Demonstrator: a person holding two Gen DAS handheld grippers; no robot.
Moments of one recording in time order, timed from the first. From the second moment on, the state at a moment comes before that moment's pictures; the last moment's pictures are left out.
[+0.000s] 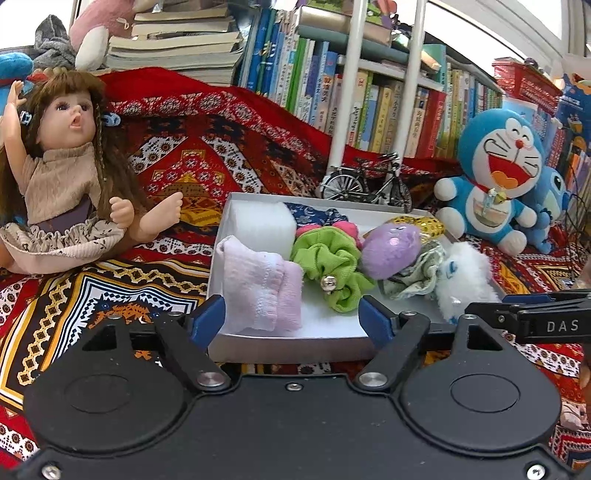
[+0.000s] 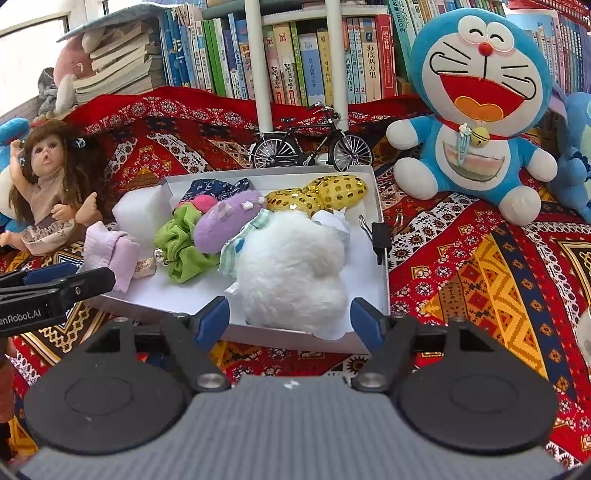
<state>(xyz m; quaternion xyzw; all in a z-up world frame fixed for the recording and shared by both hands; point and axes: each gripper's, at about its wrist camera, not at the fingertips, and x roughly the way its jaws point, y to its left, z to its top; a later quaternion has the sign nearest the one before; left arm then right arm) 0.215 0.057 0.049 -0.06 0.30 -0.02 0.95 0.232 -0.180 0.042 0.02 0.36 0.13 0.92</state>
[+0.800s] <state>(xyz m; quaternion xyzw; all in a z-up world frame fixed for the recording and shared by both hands) 0.199 -0.033 0.077 0.06 0.36 -0.22 0.91 0.166 -0.249 0.068 0.06 0.38 0.06 0.92</state>
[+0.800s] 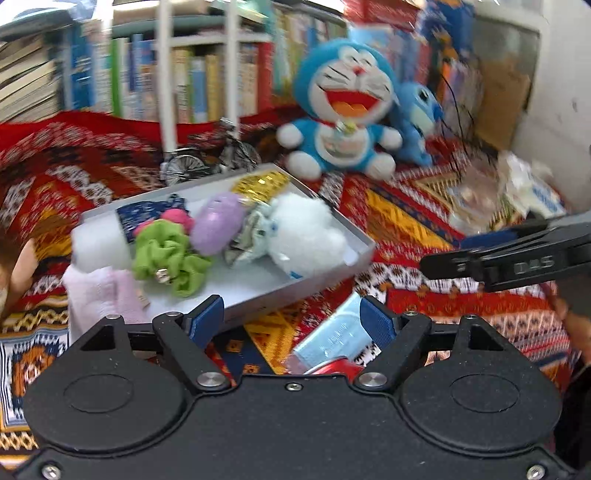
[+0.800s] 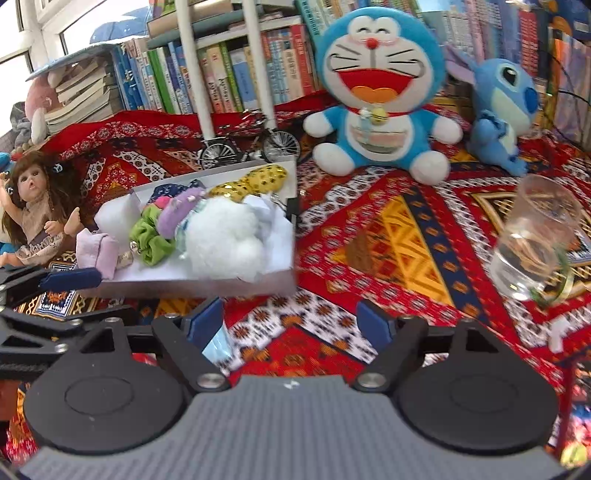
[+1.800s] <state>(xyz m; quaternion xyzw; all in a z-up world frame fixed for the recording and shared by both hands) 0.228 -0.108 0.036 0.18 0.46 -0.25 0.83 0.094 -0.248 0.014 0.01 0.37 0.04 0.93</state>
